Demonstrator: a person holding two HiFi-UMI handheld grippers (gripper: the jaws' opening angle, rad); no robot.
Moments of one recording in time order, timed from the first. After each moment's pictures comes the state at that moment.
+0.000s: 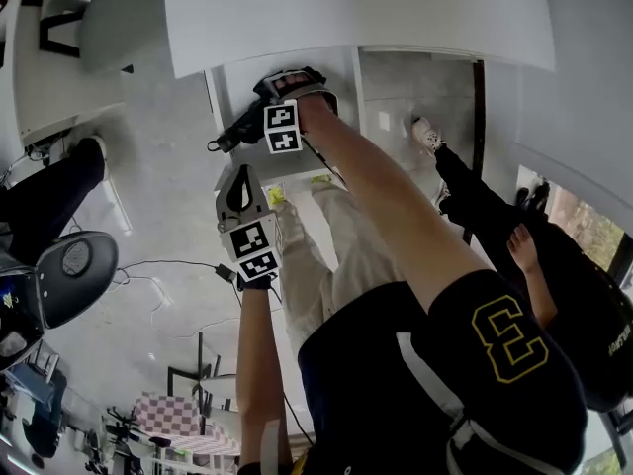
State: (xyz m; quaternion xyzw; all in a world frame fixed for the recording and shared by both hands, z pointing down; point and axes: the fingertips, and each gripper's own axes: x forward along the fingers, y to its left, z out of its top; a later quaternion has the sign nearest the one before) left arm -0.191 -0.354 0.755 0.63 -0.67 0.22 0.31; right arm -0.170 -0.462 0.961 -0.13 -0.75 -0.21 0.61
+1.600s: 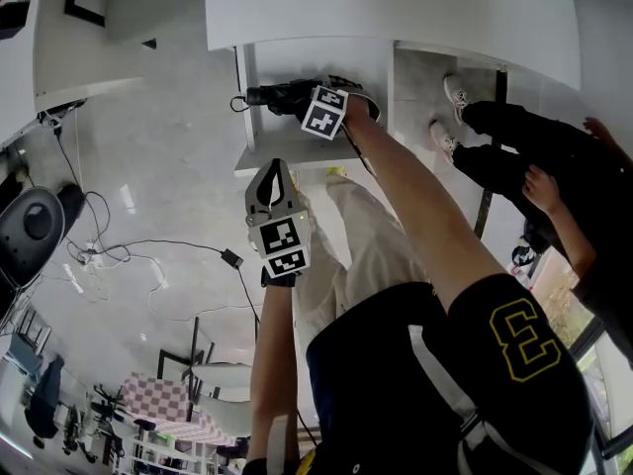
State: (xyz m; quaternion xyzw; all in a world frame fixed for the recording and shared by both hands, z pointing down) left arm -0.177 -0.335 0.753 0.63 -0.67 0.21 0.33; right arm -0.151 -0.453 0.962 -0.03 -0.80 0.00 0.60
